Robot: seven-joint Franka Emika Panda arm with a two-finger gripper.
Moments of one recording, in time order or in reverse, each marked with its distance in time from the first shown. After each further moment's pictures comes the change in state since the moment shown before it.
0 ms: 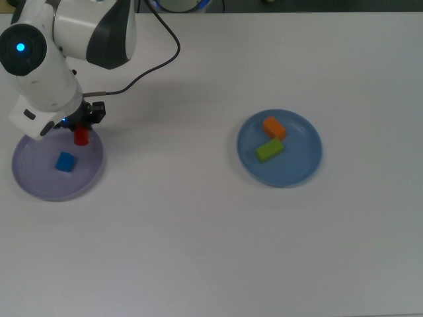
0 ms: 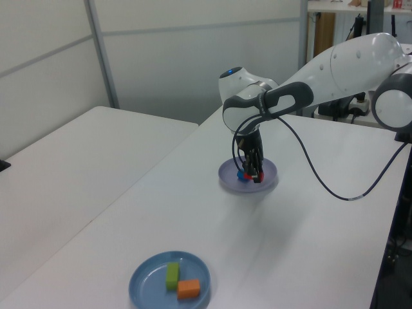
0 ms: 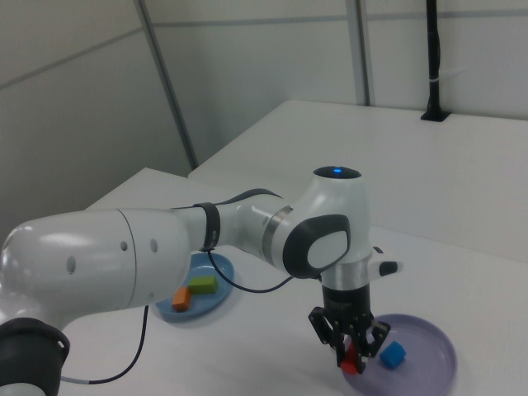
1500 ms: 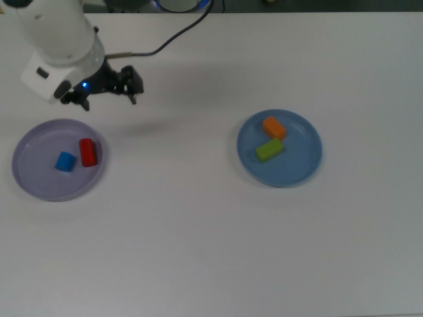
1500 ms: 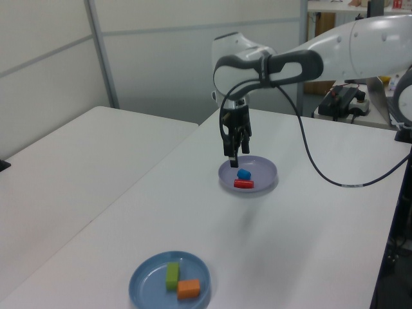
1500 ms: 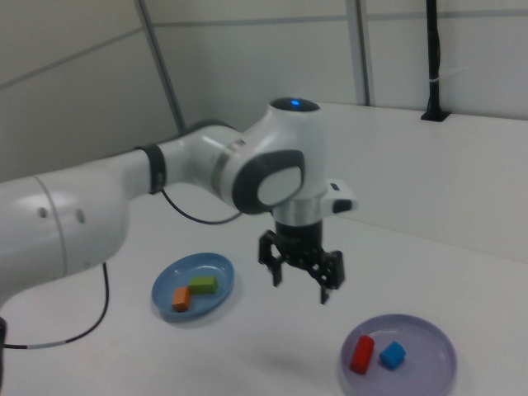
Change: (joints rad) arm 0.068 -0.164 0.018 0.060 0.188 -0.176 0.076
